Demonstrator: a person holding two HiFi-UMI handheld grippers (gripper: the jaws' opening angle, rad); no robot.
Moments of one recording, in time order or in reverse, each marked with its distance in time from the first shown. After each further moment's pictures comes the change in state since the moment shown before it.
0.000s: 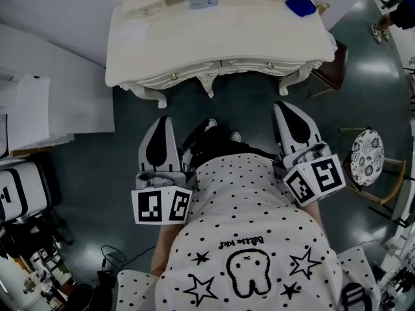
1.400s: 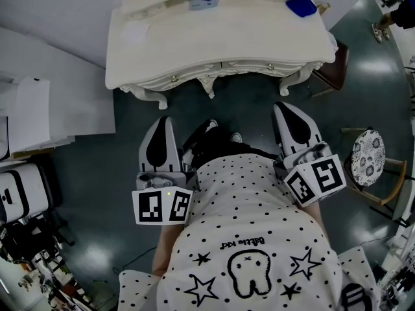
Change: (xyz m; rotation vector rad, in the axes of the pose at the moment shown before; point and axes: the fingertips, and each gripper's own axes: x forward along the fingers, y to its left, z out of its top) left arm 0.002 0.001 0.002 -0.003 -0.009 0.002; right arm 0.001 0.001 0.000 -0.009 0.005 0.007
